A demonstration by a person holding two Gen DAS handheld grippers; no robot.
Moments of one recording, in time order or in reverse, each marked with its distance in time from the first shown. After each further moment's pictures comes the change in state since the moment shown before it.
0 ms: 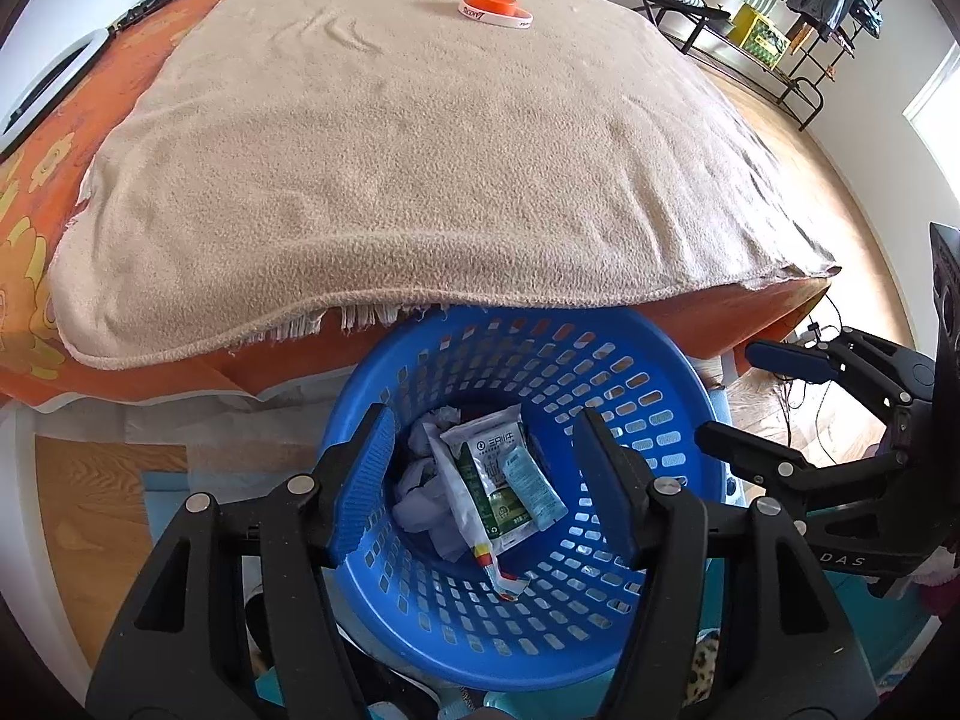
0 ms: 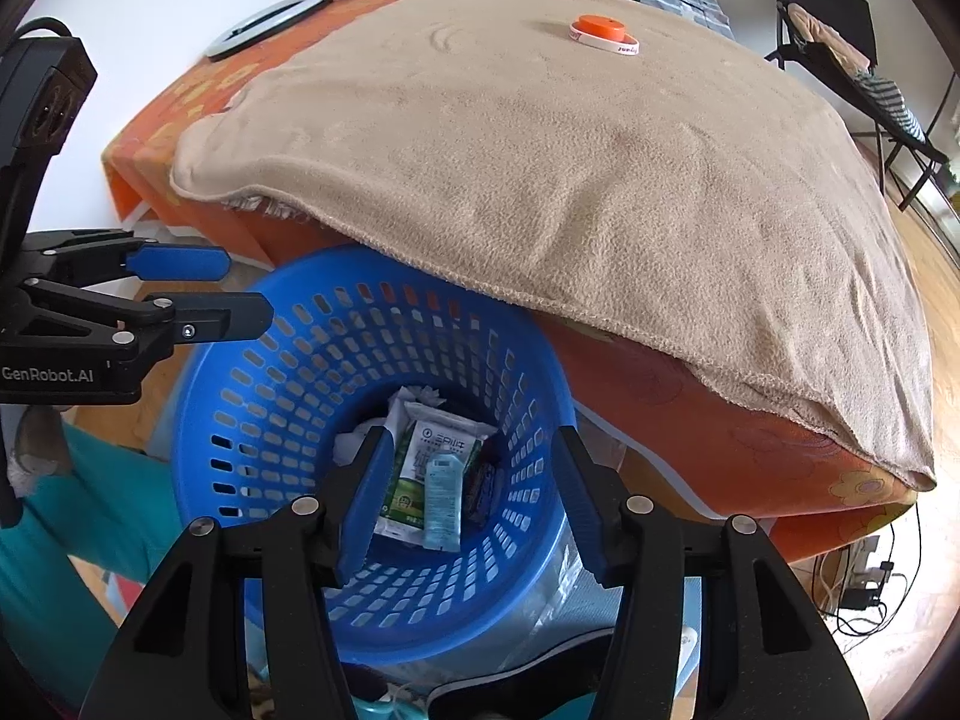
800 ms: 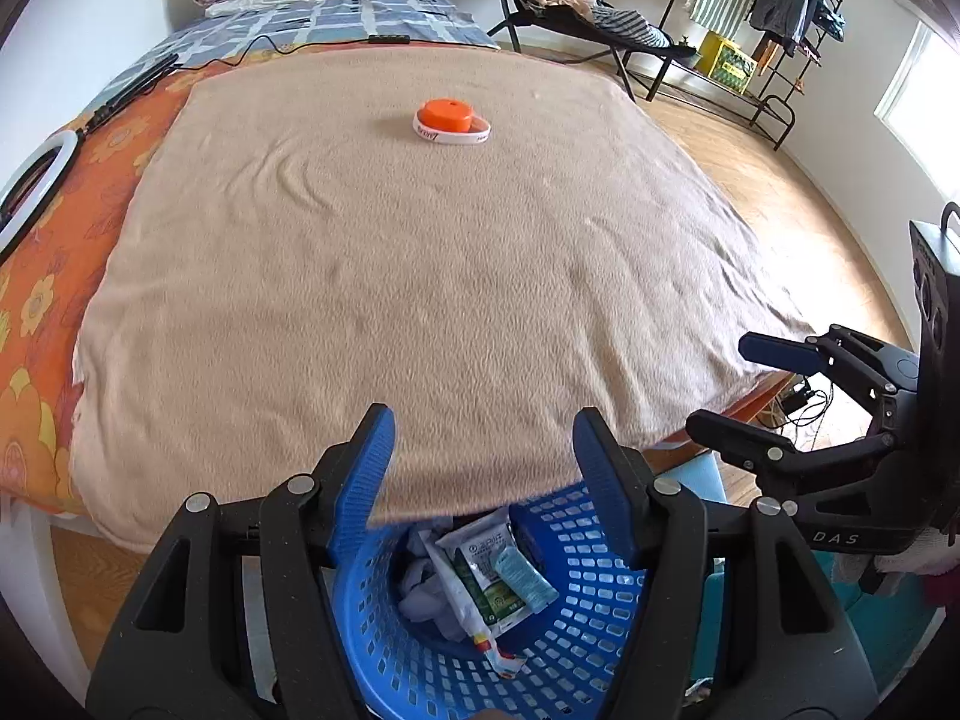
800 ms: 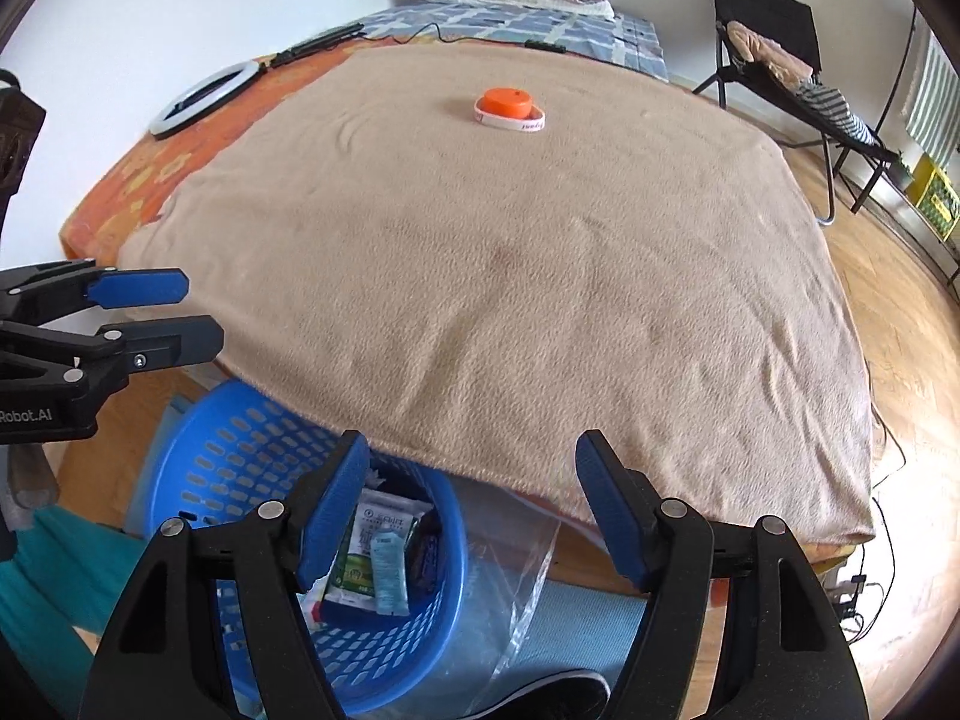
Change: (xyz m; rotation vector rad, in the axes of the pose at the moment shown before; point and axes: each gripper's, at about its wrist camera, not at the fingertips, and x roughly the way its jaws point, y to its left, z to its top) left arm -0.021 -0.020 0.084 0.080 -0.126 -0.024; right arm -0.025 -0.045 0.047 0.071 -0.119 -0.084
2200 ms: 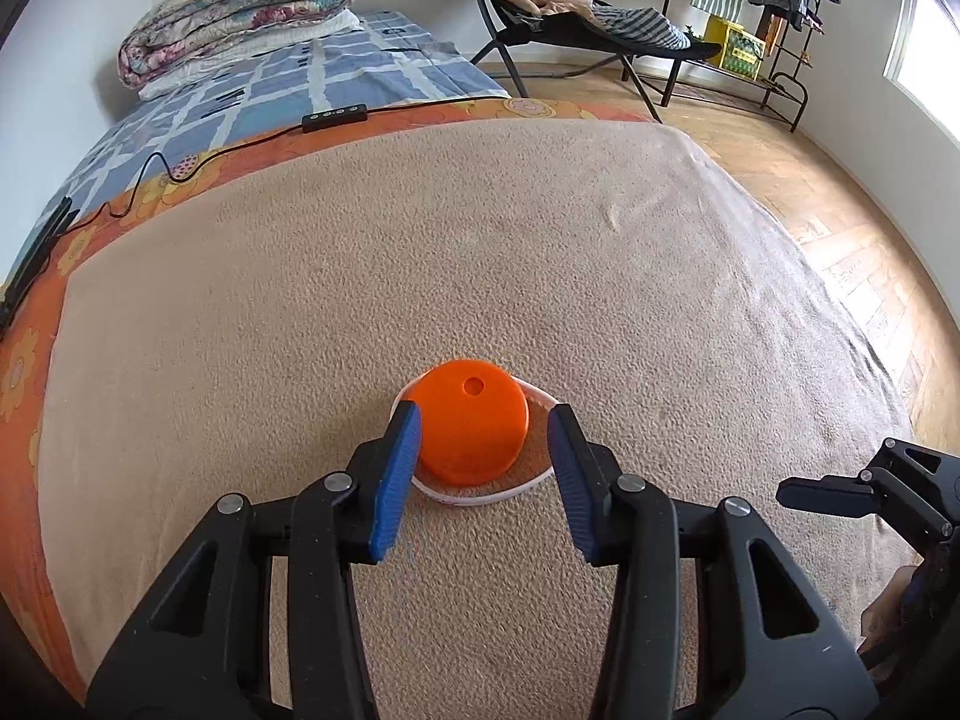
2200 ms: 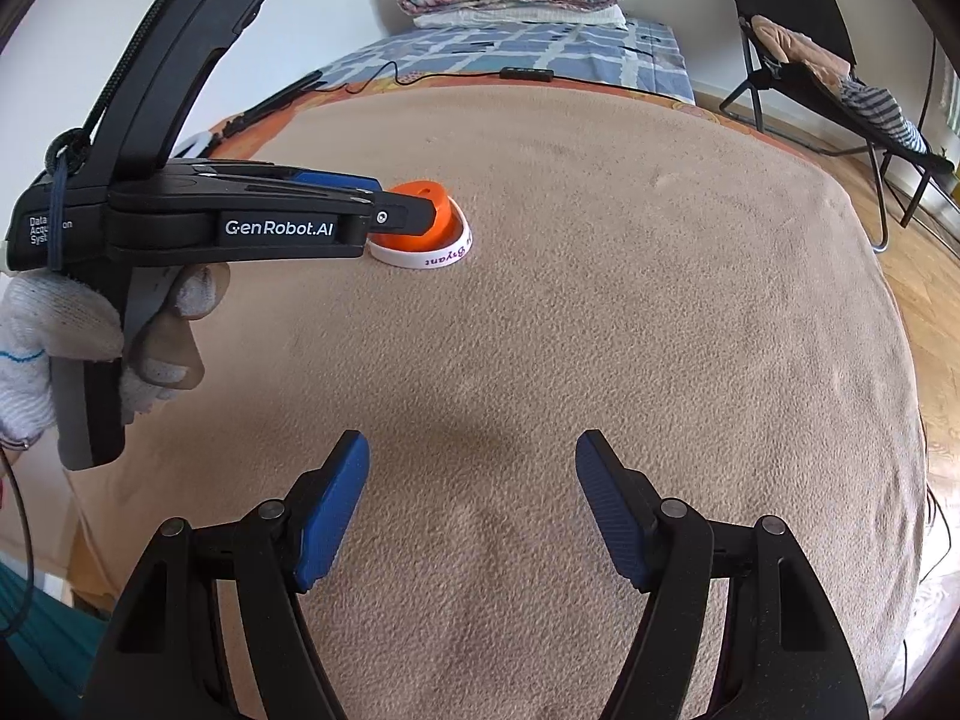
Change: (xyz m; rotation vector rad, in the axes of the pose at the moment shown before) left arm 0.175 0.011 0.214 0.146 -0.041 0.088; right arm 0.099 -0.087 0.122 0.043 -0.044 0.132
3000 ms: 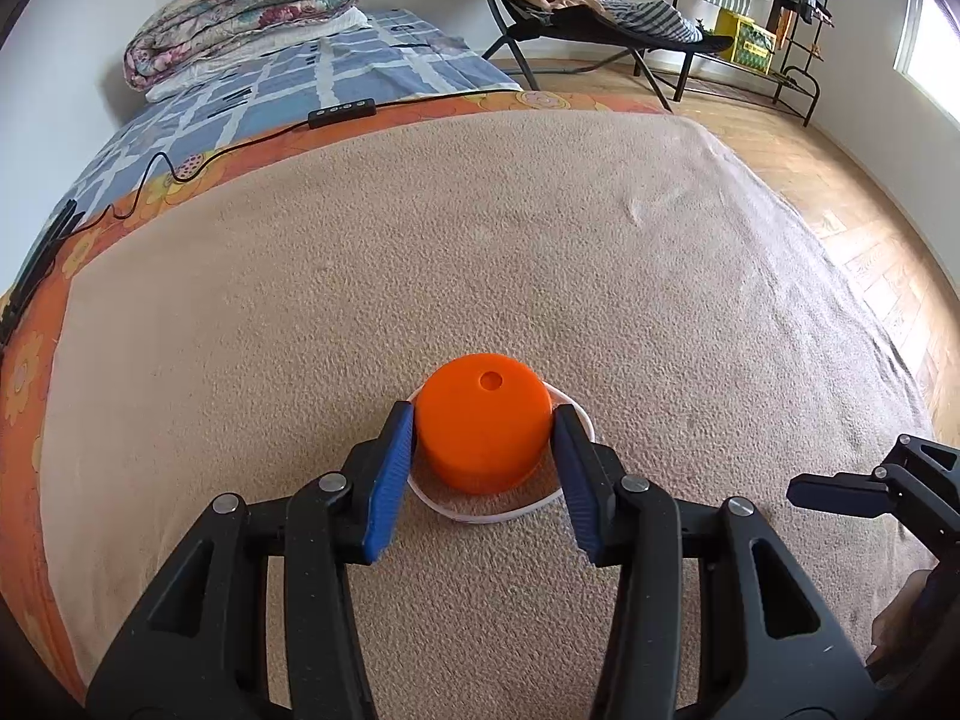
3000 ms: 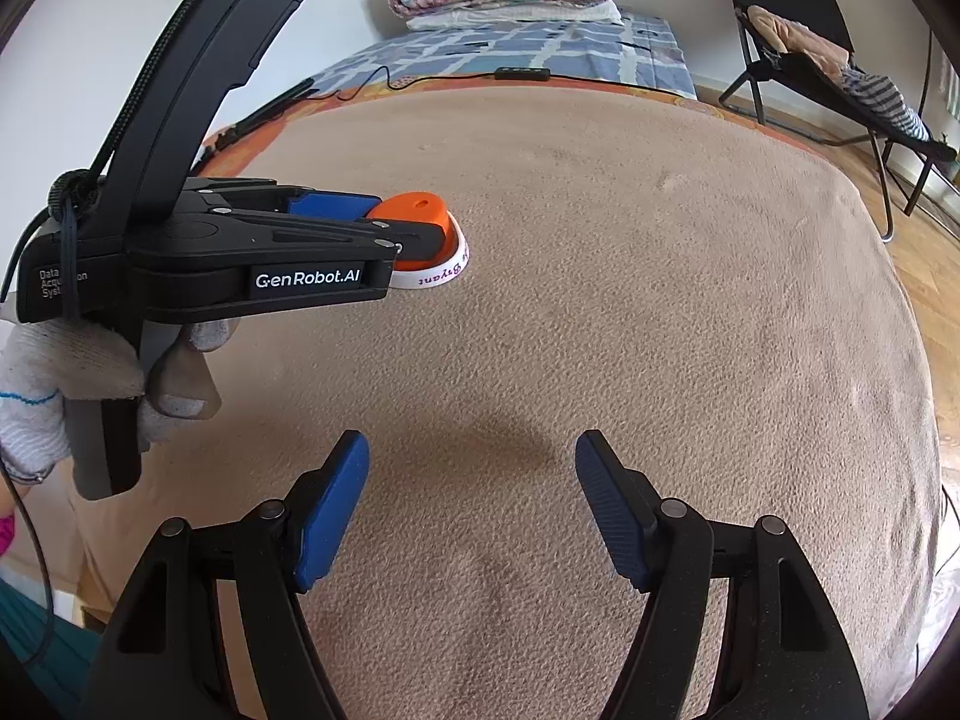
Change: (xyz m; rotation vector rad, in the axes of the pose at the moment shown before) left arm 0.012 0.002 0.001 0.000 -0.008 0.023; right arm 0.010 -0.004 0.010 0.031 0.000 0.013
